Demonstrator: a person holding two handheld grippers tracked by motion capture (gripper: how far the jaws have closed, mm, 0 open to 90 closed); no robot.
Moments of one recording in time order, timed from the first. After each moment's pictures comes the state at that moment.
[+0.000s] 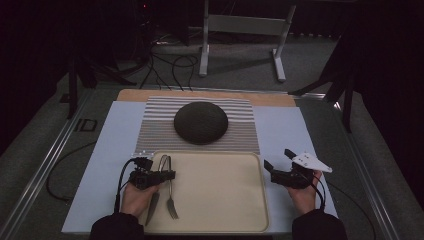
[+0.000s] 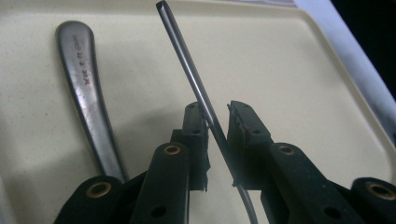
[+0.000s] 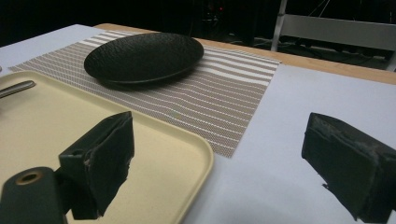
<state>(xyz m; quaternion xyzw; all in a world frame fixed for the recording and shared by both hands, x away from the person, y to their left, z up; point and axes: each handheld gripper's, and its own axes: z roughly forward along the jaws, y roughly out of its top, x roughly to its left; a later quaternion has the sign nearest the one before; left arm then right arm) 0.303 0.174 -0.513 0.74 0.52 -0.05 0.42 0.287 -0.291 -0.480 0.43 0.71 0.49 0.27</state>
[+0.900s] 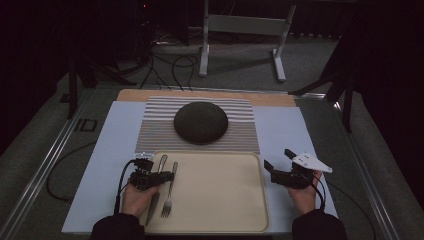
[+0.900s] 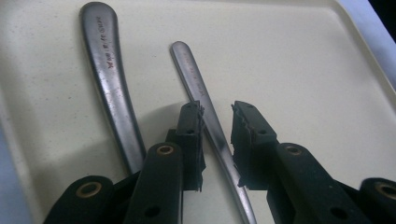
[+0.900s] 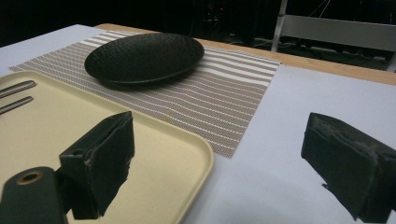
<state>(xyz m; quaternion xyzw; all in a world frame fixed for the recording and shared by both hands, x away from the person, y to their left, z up) 0.304 0.176 -0.518 0.74 0.54 -0.03 0.40 0.286 -0.291 -0.480 0.42 0.71 0.49 0.27</state>
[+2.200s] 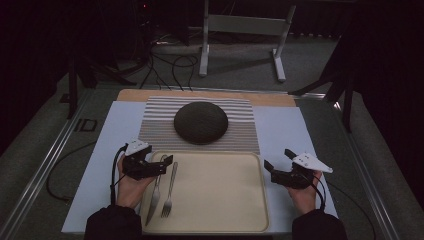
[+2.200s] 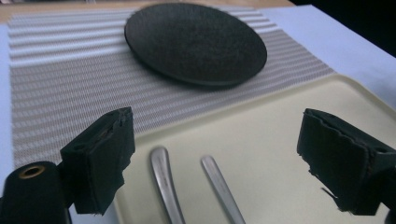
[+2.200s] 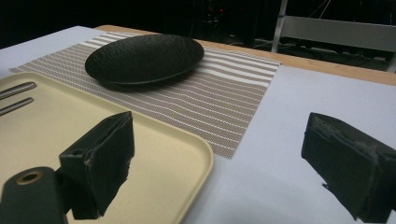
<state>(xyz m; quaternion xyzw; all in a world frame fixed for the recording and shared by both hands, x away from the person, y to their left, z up) 0.302 0.174 -0.452 0.74 0.48 0.18 0.45 0.286 -0.292 -0.481 0.43 0.71 0.49 0.28</state>
